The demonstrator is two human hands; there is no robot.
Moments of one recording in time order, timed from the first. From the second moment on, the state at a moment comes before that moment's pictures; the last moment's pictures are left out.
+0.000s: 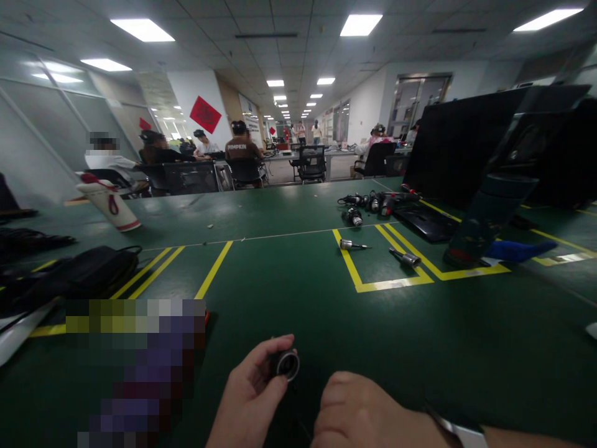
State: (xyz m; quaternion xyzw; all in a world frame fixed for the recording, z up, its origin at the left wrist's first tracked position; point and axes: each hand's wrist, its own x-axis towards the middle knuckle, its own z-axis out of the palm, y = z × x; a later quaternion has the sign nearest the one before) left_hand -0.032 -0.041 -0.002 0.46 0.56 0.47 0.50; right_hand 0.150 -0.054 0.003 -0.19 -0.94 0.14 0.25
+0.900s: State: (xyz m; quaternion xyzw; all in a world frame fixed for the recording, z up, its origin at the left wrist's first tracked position) left_hand -0.028 -0.053 0.020 0.44 0.54 0.47 0.54; right_hand 0.165 -0.055 0.017 -0.28 -0.70 0.44 0.49
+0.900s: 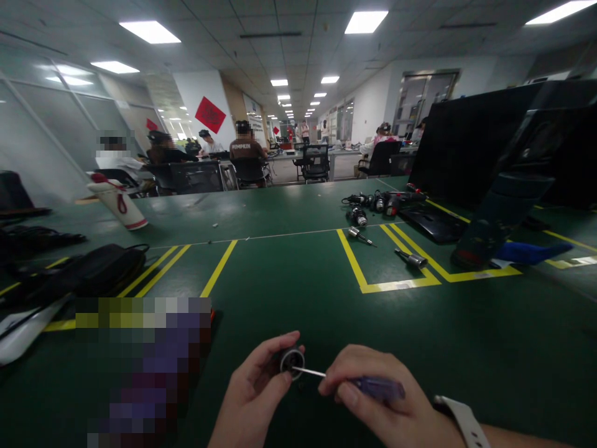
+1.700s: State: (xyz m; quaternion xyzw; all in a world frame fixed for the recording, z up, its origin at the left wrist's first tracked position) left_hand -0.033 -0.051 0.010 0.50 0.51 0.47 0.53; right_hand 0.160 -0.058 0.016 -0.25 -0.76 0.35 0.48
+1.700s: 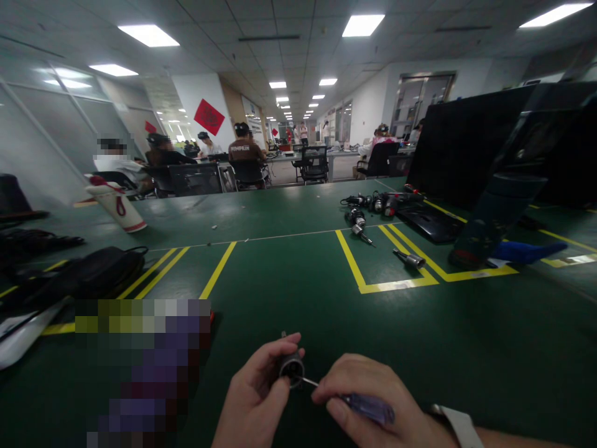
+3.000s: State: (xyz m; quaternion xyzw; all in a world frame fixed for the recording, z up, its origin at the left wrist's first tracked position) left_hand -0.030 -0.050 0.007 0.49 0.53 0.46 0.52; right_hand 0.159 -0.060 0.018 -0.29 -0.77 0.33 0.47
